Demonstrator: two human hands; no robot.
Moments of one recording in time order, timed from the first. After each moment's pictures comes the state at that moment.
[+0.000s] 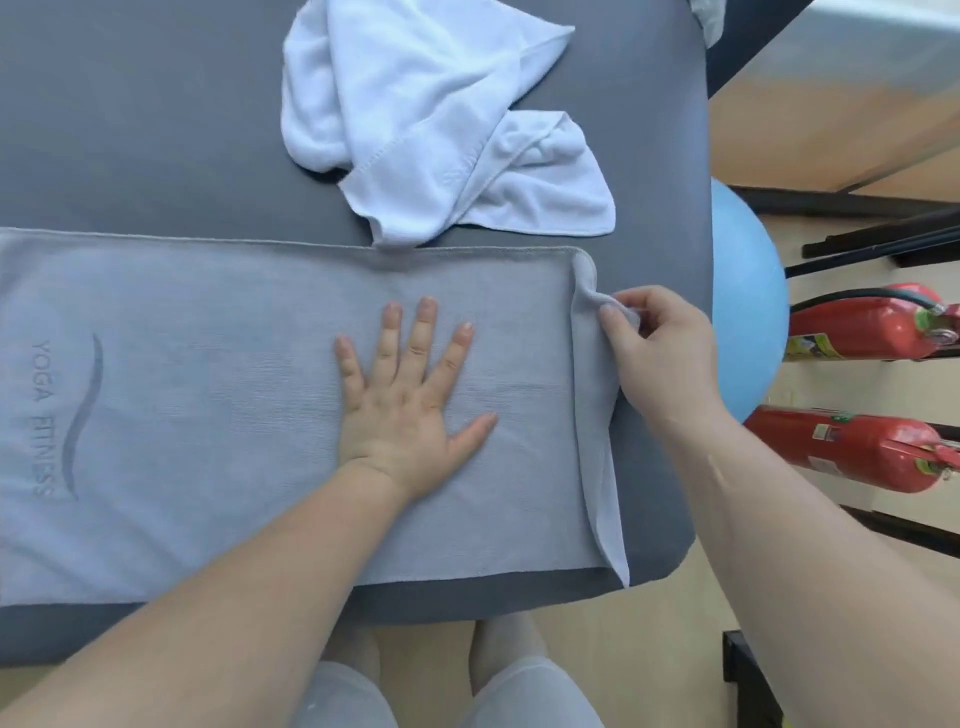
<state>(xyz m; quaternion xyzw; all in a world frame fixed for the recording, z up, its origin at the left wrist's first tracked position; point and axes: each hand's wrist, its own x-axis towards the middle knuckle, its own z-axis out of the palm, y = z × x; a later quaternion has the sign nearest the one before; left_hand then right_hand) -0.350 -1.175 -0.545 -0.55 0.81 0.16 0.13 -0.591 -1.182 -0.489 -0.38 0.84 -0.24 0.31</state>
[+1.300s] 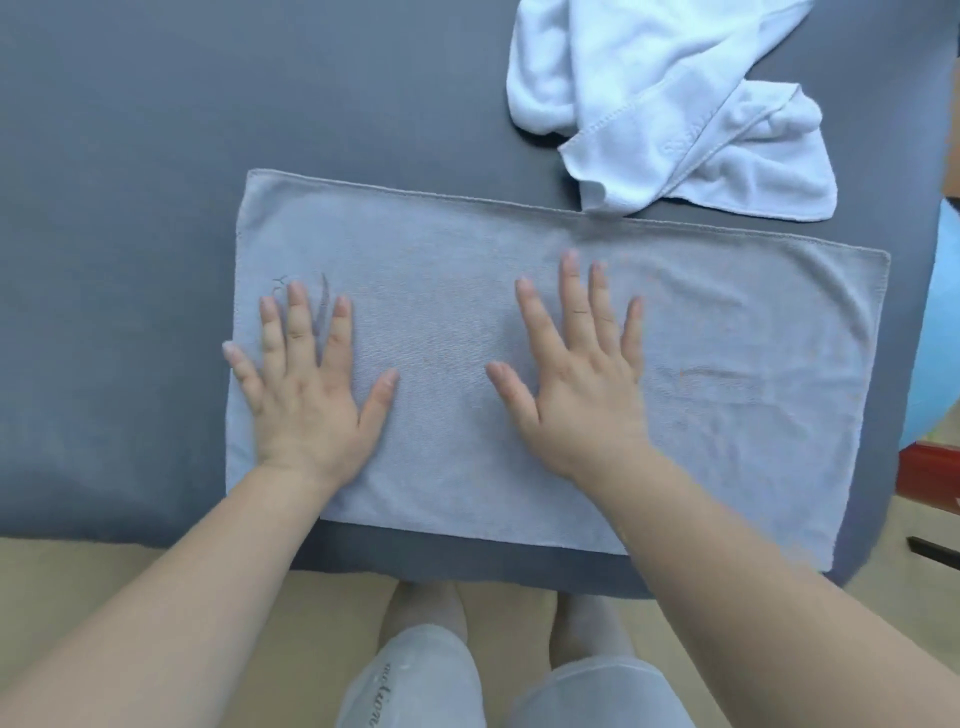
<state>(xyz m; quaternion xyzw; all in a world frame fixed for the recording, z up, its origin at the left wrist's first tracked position) -0.130 -1.169 -0.530 -0.71 0.68 0.14 0.09 -0.375 -1.165 -0.512 -0.72 0.67 -0.02 0.17</state>
